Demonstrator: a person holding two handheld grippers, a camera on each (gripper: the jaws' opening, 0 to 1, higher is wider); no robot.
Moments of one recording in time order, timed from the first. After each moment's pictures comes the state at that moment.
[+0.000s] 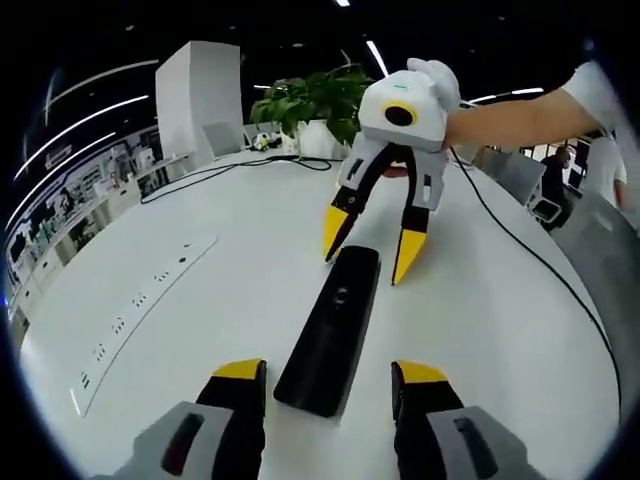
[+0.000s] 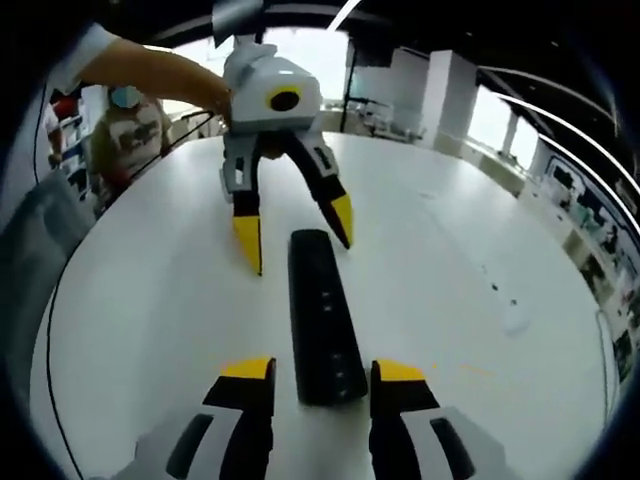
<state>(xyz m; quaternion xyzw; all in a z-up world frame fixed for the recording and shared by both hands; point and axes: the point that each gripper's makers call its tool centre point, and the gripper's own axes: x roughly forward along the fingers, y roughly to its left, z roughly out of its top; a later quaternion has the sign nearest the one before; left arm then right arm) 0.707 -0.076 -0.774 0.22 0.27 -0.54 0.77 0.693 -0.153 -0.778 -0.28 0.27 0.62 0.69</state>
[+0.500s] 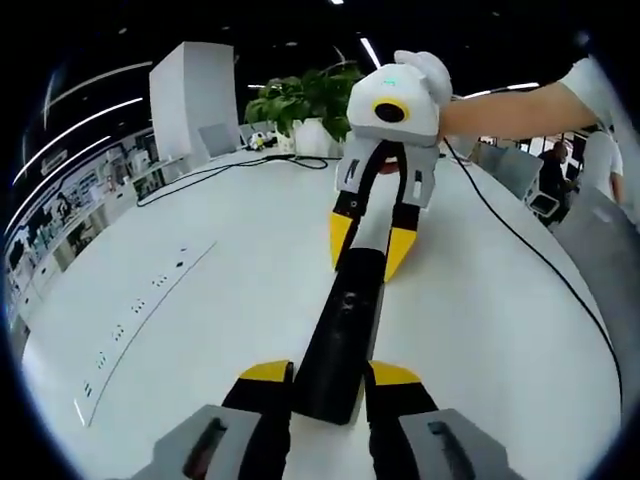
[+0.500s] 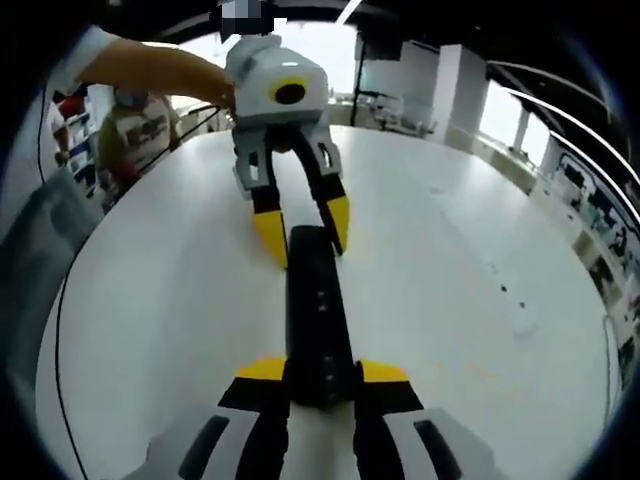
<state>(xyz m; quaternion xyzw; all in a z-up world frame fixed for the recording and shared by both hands) 0.698 -0.089 -0.772 0.22 0.27 -0.56 0.75 0.706 -0.155 -0.781 -0.29 0.28 0.63 0.66</state>
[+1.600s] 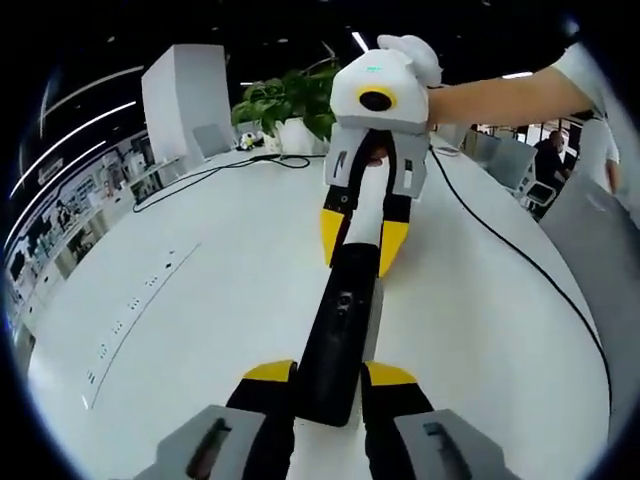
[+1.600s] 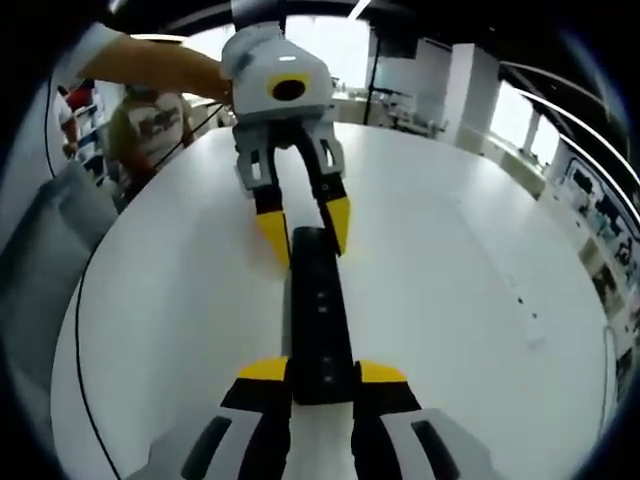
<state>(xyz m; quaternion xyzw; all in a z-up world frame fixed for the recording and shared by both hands) 0.653 -0.083 -0.760 0.24 0.27 -0.56 0.75 0.645 -0.149 -0.766 -0.31 0.28 0.64 0.65</state>
